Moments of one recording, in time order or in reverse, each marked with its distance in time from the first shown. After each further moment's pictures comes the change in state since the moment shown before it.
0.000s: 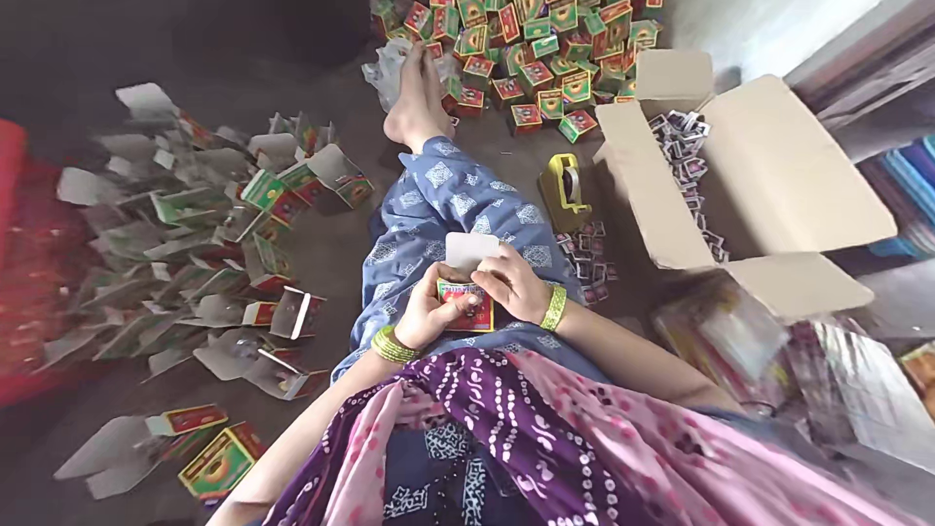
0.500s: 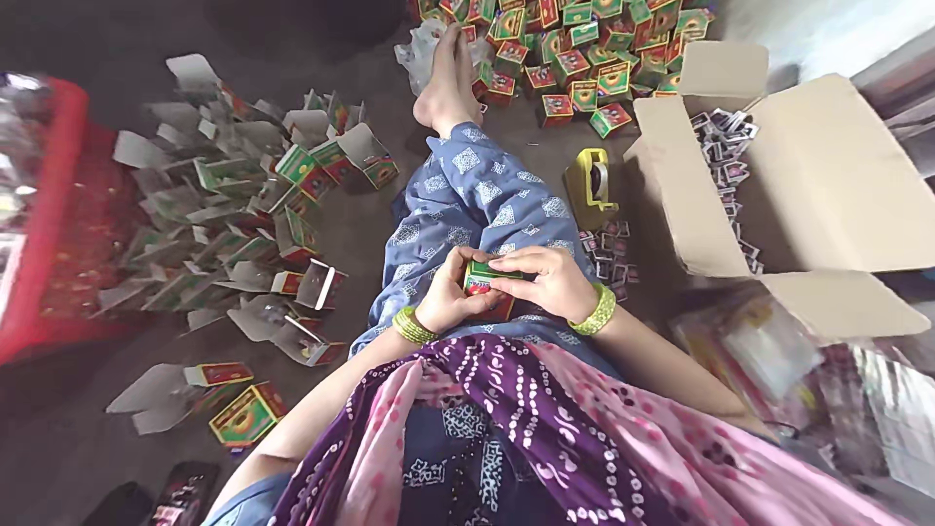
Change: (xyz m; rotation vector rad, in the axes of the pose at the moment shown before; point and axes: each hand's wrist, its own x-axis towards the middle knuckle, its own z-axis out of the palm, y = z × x) left_hand 0.000 0.000 0.000 0.029 -0.017 0.011; right_hand 0.003 -0.029 -0.019 0.056 -0.039 -0.037
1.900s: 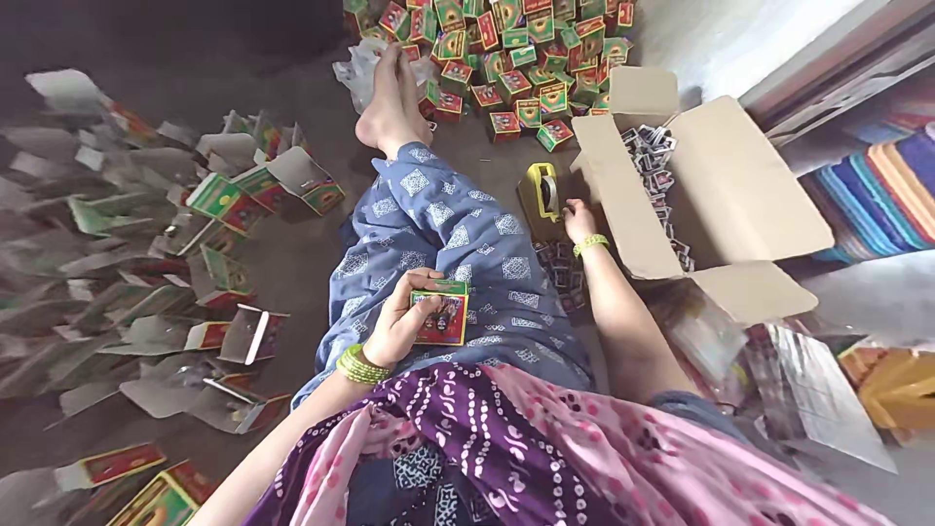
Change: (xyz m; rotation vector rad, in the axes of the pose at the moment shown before) left_hand 0.006 -0.006 -0.006 -0.023 0.036 -0.042; right_hand -0.017 0.205 -0.154 -0.494 0.411 1.016
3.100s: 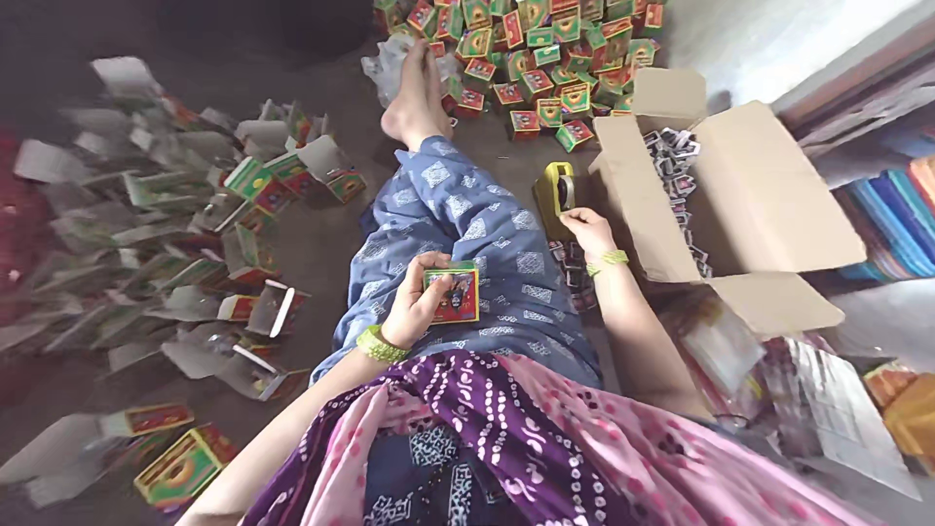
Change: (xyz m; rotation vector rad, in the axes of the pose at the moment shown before) left_hand -0.001 0.005 0.005 0.052 0.129 -0.045; right_hand -0.070 -0.038 -0.013 0.353 -0.097 -0.048
